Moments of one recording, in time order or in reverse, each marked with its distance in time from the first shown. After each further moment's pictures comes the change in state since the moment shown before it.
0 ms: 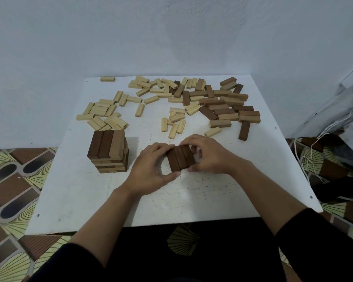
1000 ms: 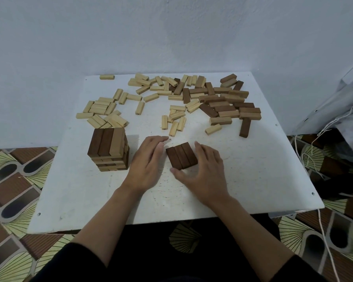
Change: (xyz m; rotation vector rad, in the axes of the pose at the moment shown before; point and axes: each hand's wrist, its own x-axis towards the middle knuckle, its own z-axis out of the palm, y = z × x) left_hand 0.001 0.003 0.002 -0.261 0.234 0.001; right_hand -0.044 -0.032 0.075 -0.127 0.524 0.255
